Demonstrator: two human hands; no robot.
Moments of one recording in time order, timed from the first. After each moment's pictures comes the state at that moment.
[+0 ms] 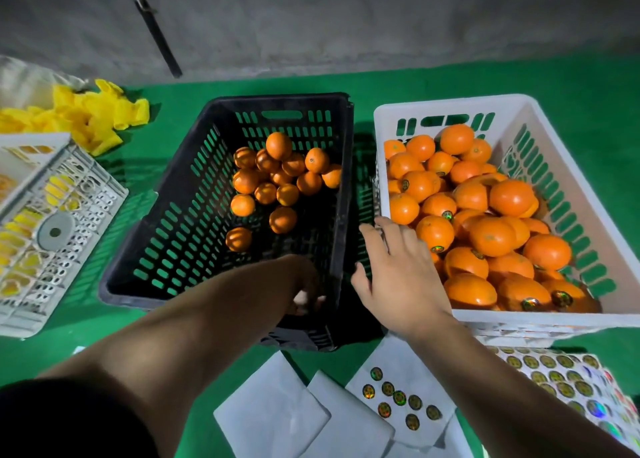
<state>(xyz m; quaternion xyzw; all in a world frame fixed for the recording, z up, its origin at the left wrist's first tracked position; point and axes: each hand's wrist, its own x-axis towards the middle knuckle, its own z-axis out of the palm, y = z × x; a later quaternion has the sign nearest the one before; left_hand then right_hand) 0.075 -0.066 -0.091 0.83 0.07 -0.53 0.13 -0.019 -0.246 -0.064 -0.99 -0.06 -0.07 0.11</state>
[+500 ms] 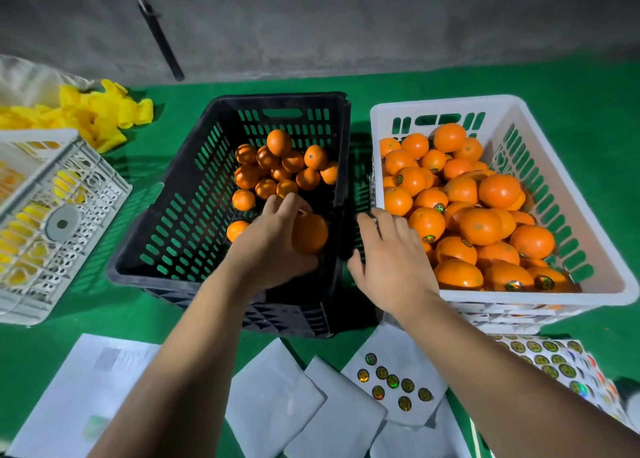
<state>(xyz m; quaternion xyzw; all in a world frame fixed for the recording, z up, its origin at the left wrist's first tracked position) 0.020 -0.027 -0.005 0.96 -0.17 -0.04 0.21 -0.023 -0.244 -0.059 -0.99 -0.06 -0.08 0.09</state>
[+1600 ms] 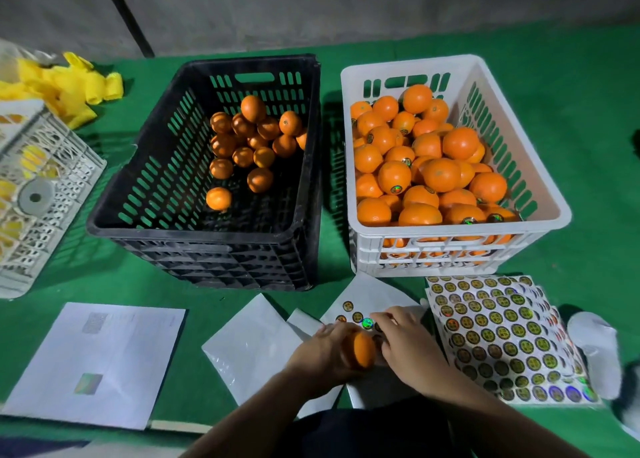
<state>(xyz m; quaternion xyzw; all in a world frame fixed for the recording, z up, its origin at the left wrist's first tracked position) -0.174 -0.086 -0.210 0.89 -0.19 -0.32 0.28 -0.201 -0.304 -0.215 -0.97 -0.05 0.15 0.20</state>
